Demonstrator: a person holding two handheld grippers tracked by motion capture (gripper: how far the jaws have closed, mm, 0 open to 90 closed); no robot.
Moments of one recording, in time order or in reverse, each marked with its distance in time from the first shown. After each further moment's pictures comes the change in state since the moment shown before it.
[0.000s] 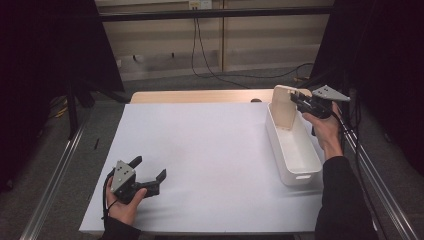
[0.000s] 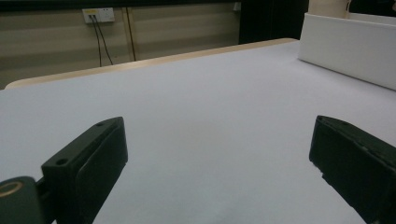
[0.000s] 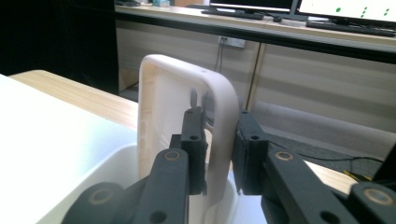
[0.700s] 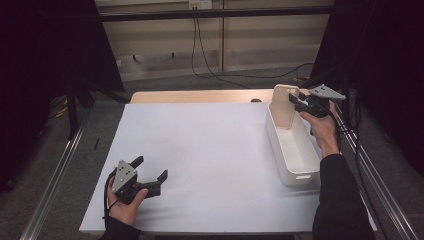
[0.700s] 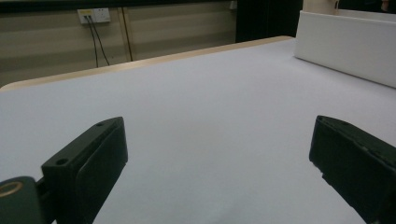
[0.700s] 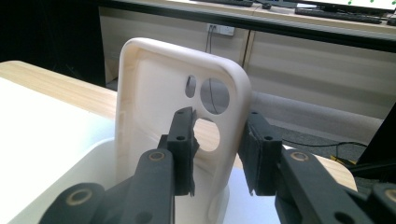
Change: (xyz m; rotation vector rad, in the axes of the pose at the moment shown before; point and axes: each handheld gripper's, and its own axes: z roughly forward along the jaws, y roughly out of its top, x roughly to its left) left arm -0.001 0.000 0.001 0.004 -0.013 0.016; right arm -0.001 -0.003 0.011 0.038 -0.053 0.009
